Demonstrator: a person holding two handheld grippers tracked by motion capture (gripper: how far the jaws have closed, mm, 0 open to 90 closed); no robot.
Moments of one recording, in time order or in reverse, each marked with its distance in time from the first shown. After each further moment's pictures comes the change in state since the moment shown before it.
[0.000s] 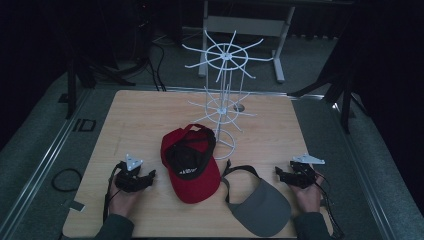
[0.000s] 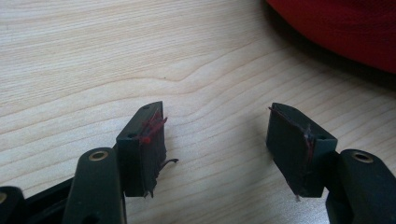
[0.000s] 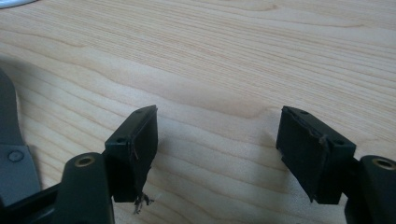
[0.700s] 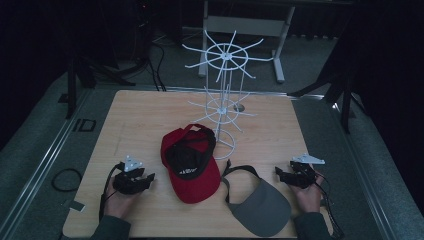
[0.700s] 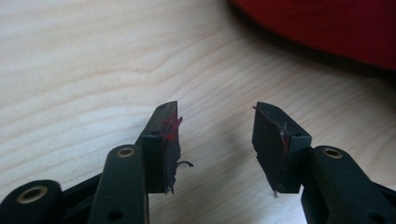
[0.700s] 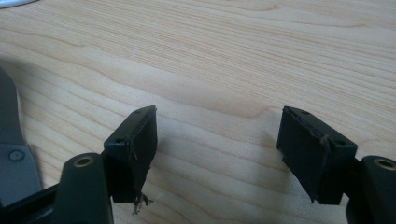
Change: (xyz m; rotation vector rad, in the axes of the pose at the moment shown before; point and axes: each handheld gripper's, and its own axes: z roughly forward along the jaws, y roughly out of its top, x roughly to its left) left arm -0.002 0.004 -0.021 0.021 -0.100 0.058; right arm 0.000 0.000 0.000 0.000 0.002 -0.002
